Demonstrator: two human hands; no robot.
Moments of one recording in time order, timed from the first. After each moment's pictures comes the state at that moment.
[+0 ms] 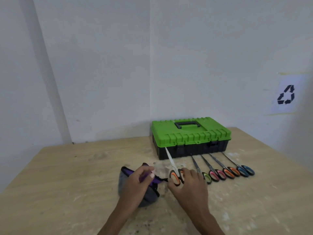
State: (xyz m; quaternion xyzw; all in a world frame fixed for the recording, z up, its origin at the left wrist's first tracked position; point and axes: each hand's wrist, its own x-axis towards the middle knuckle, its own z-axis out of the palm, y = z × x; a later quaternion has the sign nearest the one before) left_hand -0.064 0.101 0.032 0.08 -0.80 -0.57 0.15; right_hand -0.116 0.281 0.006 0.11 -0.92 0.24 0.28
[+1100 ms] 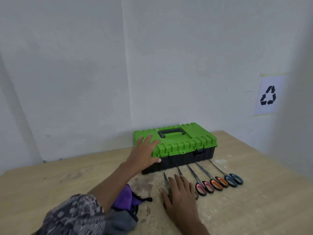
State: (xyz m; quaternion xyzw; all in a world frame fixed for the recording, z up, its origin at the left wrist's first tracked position) left_hand -0.231 0.131 0.111 -0.07 -0.99 -0.10 0.10; right_hand -0.183 0.307 -0.035 0.15 -0.94 0.14 0.27
